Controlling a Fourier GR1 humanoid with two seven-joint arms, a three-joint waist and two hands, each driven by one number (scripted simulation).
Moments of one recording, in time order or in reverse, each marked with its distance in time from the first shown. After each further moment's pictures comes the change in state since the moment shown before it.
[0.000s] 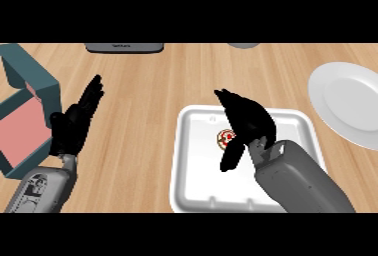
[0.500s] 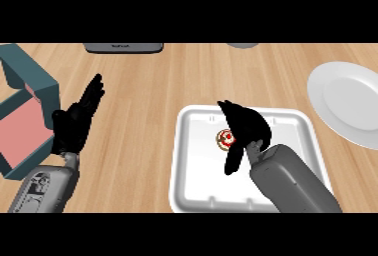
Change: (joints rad) left arm -0.008 -0.037 0.037 0.008 -0.040 -0.021 0.010; right arm 0.066 0.053 -0.035 0.127 0.107 0.047 -0.095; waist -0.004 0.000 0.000
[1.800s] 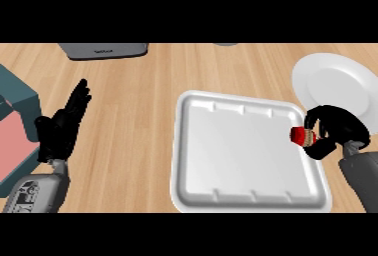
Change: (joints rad) left arm 0.058 -0.030 0.105 -0.033 -0.049 -0.043 -0.004; right arm 0.174 -0.337 -0.322 0.196 0.172 -0.095 -0.510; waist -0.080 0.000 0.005
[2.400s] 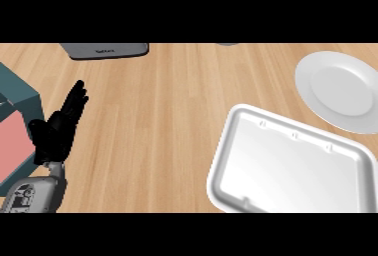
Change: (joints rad) left arm 0.018 0.005 0.008 -0.019 0.009 -0.007 -0.005; right arm 0.083 -0.423 -0.458 0.251 -0.237 -0.164 -0.642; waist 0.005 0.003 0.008
